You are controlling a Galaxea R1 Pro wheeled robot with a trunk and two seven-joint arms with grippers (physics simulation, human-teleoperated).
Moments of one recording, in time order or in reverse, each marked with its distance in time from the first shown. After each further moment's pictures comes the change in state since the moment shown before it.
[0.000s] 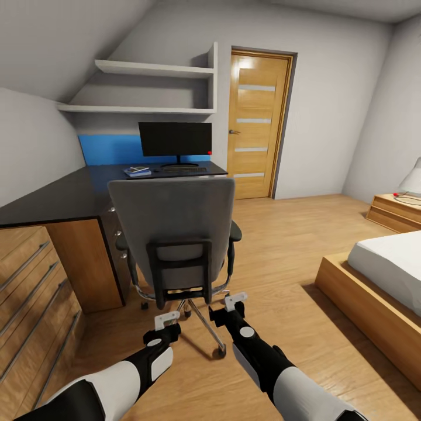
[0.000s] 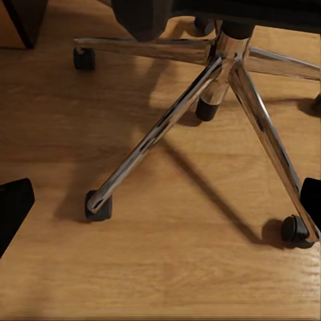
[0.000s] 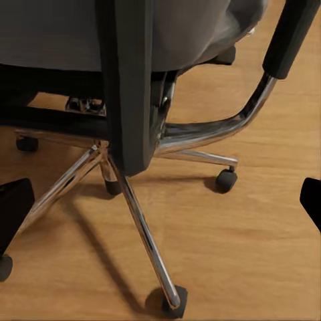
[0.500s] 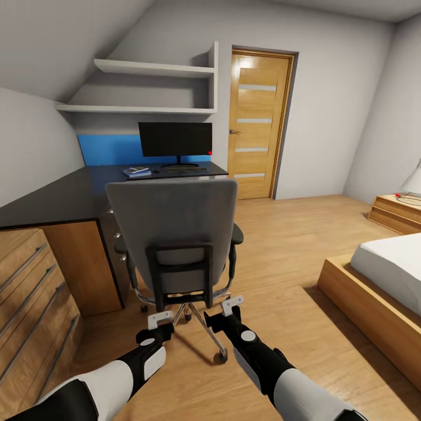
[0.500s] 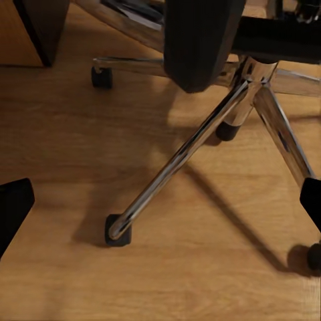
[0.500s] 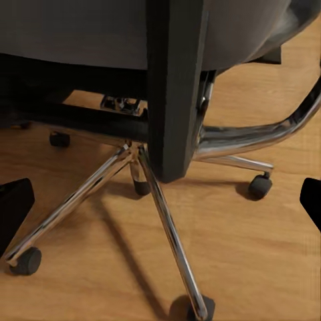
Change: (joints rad) left arm 0.000 0.040 -0.004 -0.003 -0.005 -0.010 -0.005; right arm 0.000 0.000 0.002 0.044 -0.001 -0.039 0.115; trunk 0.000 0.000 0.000
